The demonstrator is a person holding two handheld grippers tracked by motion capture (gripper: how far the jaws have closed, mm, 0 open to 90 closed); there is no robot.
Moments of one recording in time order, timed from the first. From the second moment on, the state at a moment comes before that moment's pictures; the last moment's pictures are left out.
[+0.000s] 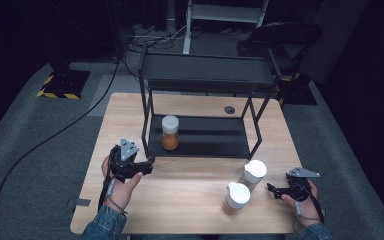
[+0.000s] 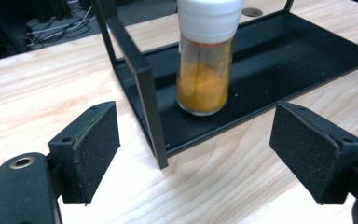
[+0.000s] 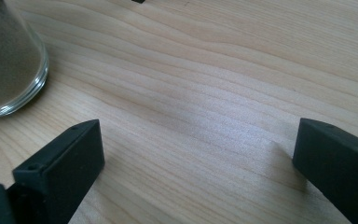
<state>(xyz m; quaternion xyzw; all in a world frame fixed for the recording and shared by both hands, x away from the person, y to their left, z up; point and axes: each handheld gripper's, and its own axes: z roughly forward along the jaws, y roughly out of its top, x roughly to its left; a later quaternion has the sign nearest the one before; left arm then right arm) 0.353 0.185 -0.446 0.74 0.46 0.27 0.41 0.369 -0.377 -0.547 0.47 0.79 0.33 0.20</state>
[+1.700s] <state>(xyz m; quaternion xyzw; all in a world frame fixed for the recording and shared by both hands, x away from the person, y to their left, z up) 0.329 0.215 -0.525 0.74 0.52 0.24 0.35 0.369 -0.376 -0.547 0.47 0.79 0.33 0.20</state>
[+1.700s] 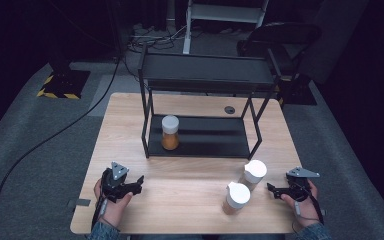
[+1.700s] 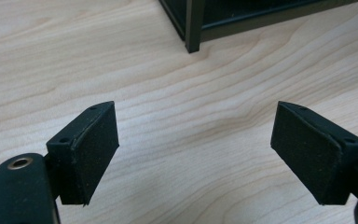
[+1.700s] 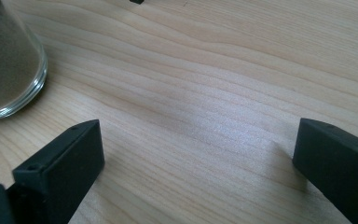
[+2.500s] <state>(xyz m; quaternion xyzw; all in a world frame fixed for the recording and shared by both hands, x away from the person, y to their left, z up) 0.328 0.220 -0.546 0.75 0.54 0.22 0.31 0.369 -0.376 -0.547 0.47 0.79 0.33 0.20</state>
